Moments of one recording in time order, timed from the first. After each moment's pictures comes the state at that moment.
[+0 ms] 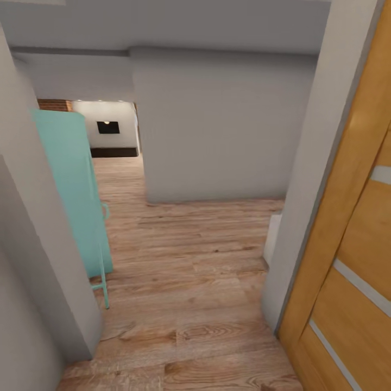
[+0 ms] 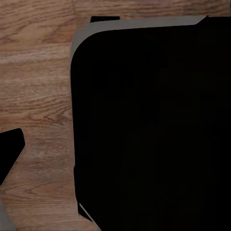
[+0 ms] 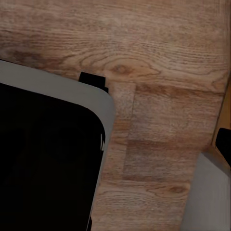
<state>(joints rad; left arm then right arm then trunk) 0.00 0.00 0.01 -0.07 0.00 0.00 0.00 -0.12 -0.05 0.67 0.03 -0.43 -0.13 -0.02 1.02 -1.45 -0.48</state>
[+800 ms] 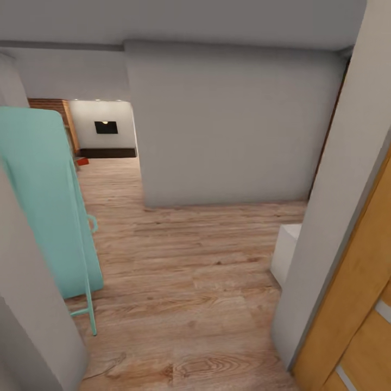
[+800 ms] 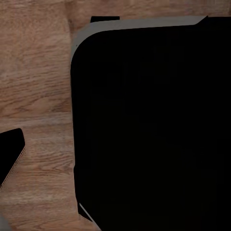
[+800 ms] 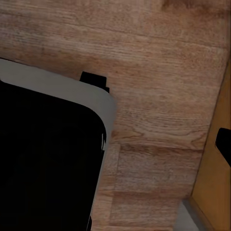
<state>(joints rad) 0.00 0.00 0.01 -0.07 0.00 0.00 0.00 -0.12 -0.05 0.67 0.03 -0.42 -0.13 -0.02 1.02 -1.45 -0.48</state>
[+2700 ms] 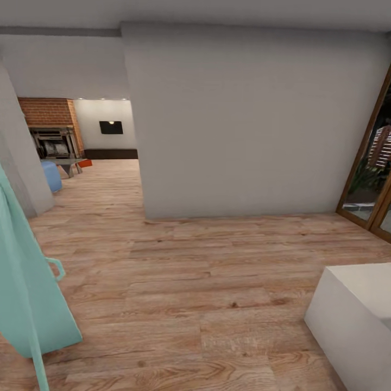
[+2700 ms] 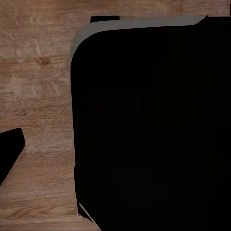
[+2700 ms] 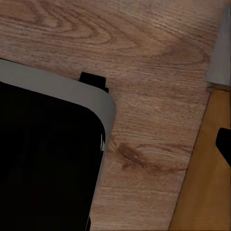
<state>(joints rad) 0.00 0.00 0.01 -0.07 0.00 0.00 0.00 -0.12 -0.05 0.67 0.03 -0.42 -0.13 -0.02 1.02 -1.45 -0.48</state>
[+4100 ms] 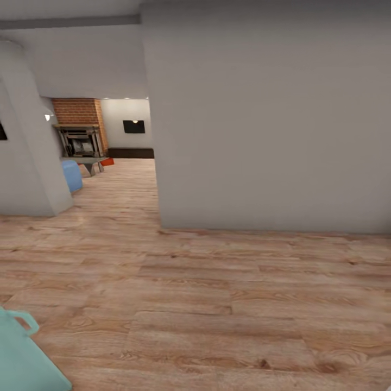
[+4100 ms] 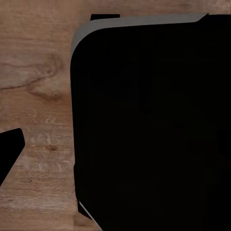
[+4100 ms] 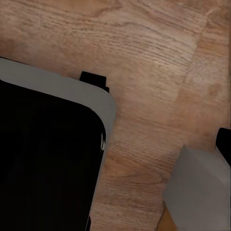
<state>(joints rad) 0.00 0.00 0.01 -0.07 0.00 0.00 0.00 -0.12 -0.05 0.67 0.03 -0.42 -0.13 -0.02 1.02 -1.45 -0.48</state>
